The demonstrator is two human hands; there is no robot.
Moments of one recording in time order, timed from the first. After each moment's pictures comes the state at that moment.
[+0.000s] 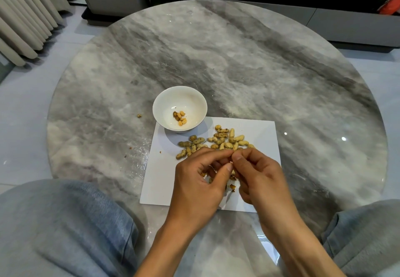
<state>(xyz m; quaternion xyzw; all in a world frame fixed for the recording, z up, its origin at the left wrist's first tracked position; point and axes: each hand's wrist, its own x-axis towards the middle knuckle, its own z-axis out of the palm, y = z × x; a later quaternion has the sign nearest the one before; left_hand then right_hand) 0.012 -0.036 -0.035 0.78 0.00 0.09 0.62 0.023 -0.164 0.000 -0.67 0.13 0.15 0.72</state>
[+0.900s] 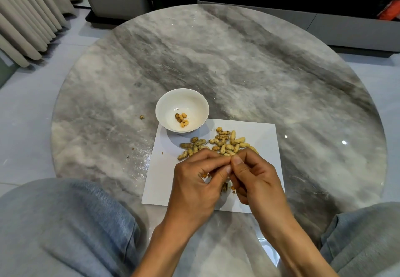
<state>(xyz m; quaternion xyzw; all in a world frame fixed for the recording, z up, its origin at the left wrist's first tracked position) 0.012 -0.031 -0.036 0.78 -0.03 0.12 0.61 0.021 -0.163 -0.013 -0.71 0.05 0.13 0.69</state>
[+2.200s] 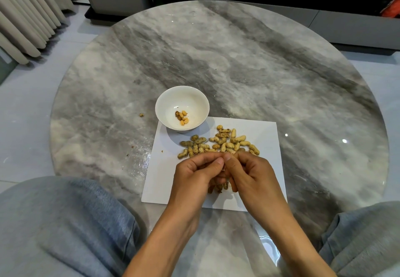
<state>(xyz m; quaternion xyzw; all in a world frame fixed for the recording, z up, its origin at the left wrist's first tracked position) 0.016 -0.036 -0.022 0.55 0.24 -0.11 0.79 0.028 -0.158 -0.015 -0.81 0.00 0.11 0.57</state>
